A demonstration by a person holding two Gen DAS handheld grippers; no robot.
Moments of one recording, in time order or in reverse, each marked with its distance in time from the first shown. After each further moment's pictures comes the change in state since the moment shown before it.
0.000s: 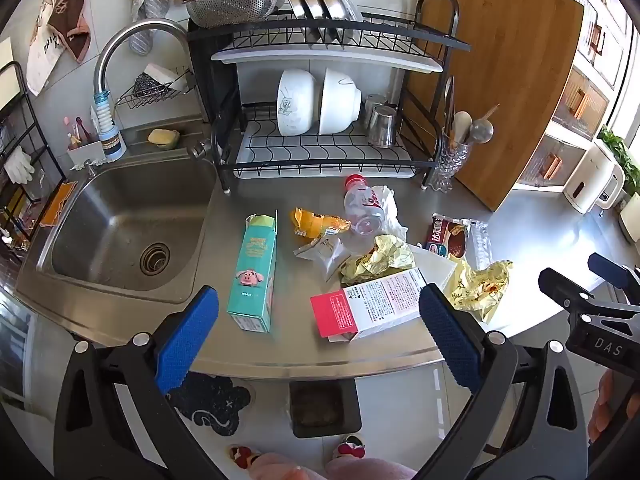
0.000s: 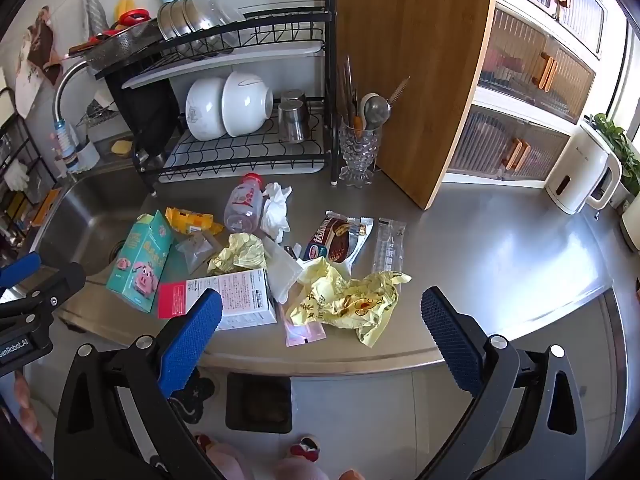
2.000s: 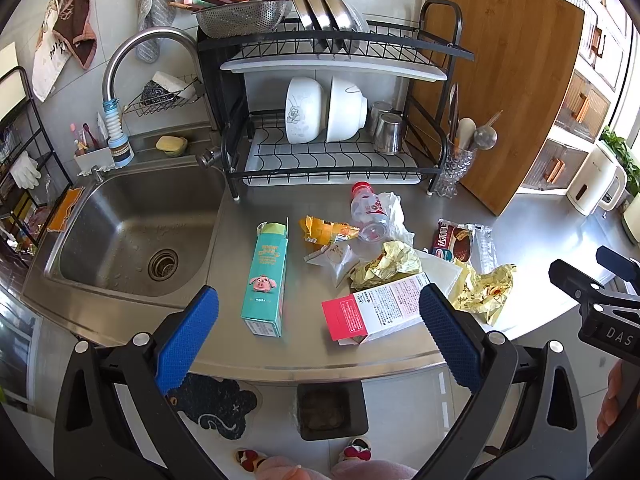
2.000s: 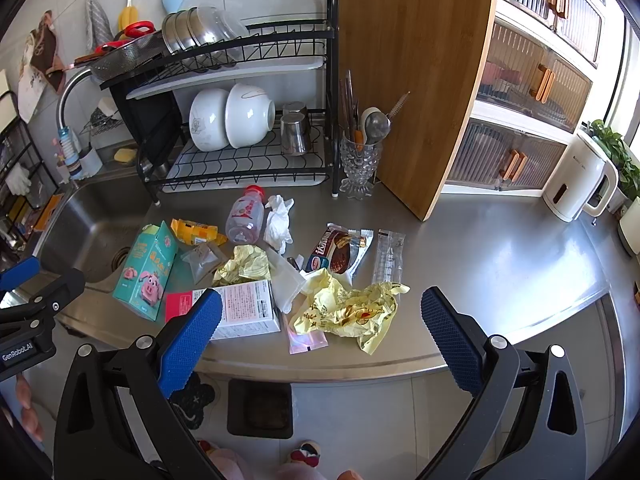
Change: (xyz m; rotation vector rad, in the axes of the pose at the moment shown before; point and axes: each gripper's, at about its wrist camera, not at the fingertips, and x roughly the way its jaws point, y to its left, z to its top) left arm -0.012 0.006 0.006 0.008 -0.024 0.020; right arm -0.011 0.005 0.006 -0.007 -0.029 -0.006
